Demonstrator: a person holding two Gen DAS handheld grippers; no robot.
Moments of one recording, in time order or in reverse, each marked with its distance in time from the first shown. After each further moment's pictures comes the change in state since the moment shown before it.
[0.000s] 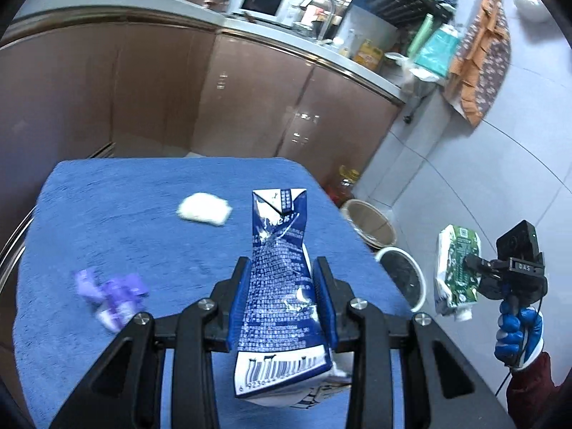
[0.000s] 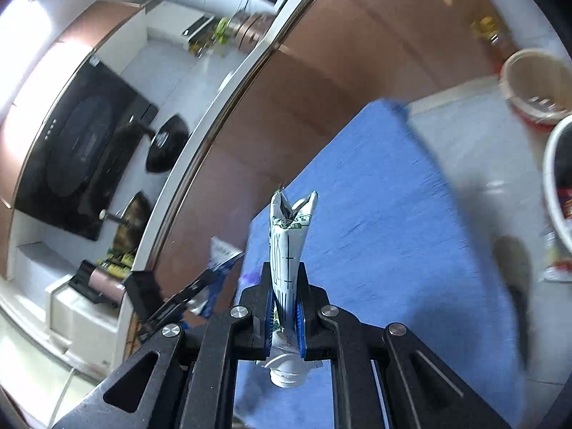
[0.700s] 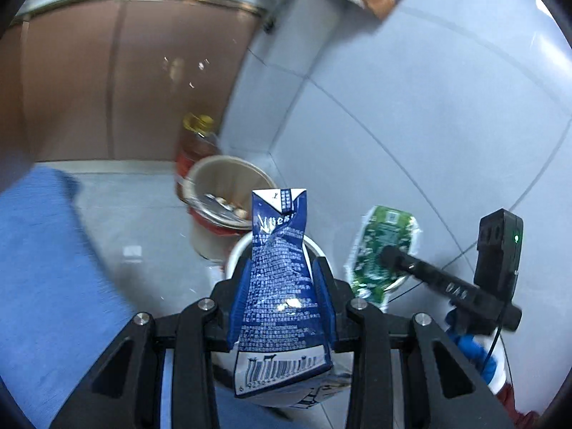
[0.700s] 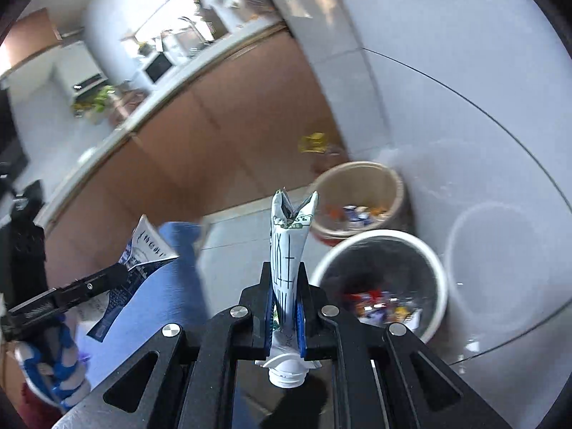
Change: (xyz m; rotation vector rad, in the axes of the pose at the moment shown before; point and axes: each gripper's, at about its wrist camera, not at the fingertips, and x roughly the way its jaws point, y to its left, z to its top) left arm 0.263 -0.298 0.036 0.250 0.289 -0.336; right arm -0.131 -0.126 0.059 -0.068 -0.338 -0.676
